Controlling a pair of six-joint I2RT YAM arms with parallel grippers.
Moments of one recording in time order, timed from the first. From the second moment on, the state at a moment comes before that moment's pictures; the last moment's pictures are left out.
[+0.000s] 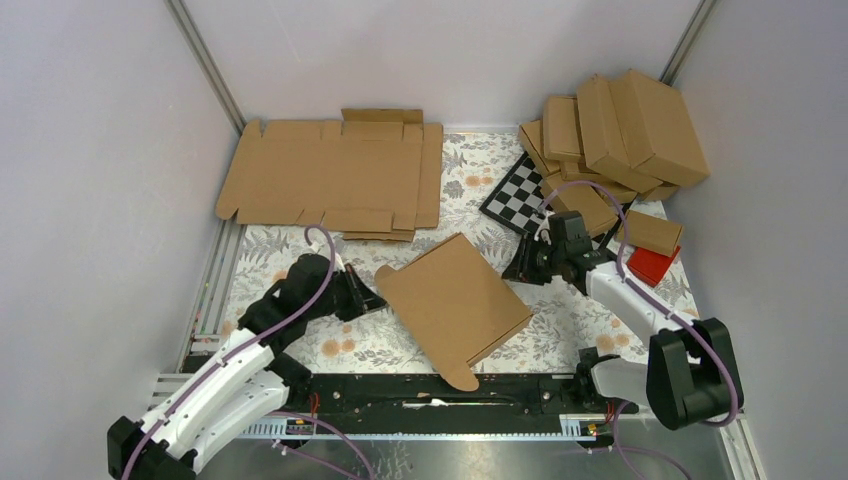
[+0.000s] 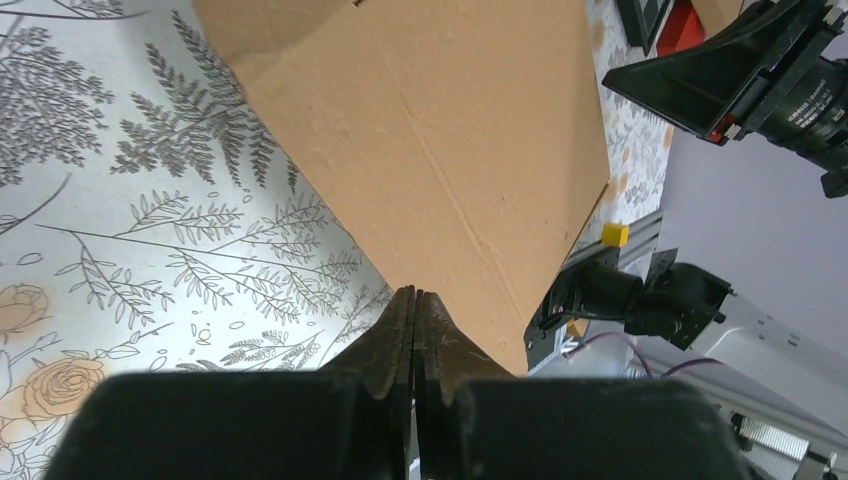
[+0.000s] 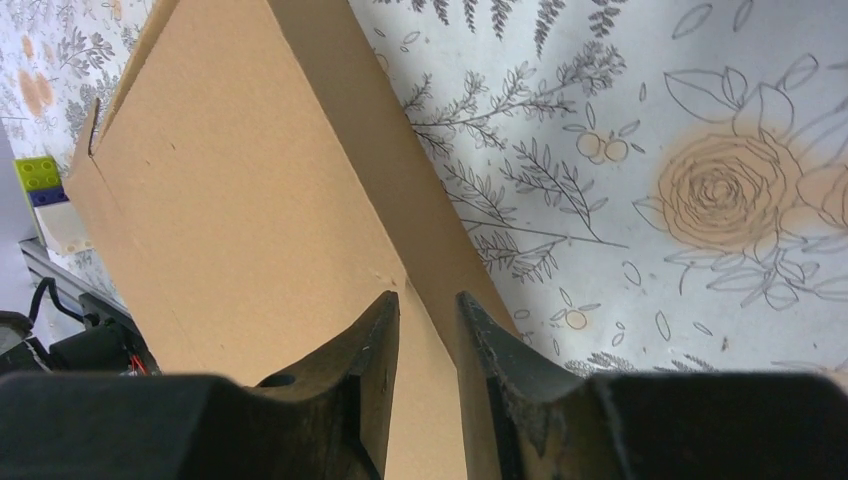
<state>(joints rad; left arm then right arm) -0.58 0.69 0.50 -0.48 0.26 -0.93 0.27 1.21 0.63 -0.34 -0.36 0.49</state>
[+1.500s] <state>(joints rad) -0.99 1.45 0.71 0.31 0.10 -1.09 0.24 1.38 0.64 -0.25 -0.54 0.43</state>
